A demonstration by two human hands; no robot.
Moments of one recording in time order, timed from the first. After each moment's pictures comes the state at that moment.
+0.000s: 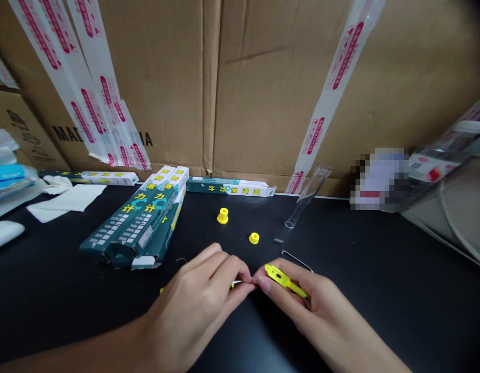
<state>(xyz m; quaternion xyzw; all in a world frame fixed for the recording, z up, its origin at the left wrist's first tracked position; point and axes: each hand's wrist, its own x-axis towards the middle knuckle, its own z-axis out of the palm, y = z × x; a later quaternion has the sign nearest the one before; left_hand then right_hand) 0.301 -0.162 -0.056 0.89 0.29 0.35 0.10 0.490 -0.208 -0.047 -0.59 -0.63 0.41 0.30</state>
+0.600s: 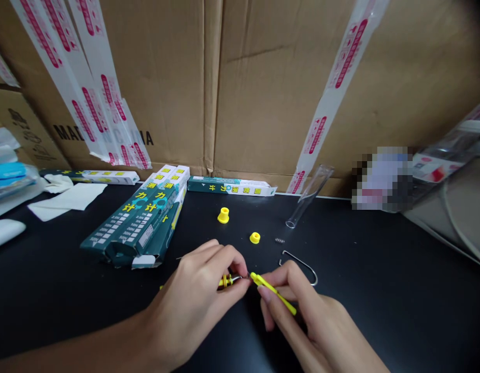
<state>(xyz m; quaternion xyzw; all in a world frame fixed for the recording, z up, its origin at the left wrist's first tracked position) 0.302 -0.155 -0.059 0.84 0.36 0.36 0.19 0.482 -0.221 -0.053 -0.55 -0.72 0.29 0.31</state>
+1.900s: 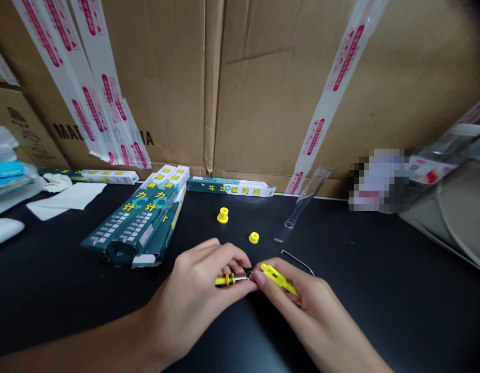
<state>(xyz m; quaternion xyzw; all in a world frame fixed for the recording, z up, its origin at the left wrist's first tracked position) 0.303 -0.154 -0.056 0.82 0.33 0.40 0.24 0.486 -0.206 -0.056 -0.59 -0.64 0.39 0.30</state>
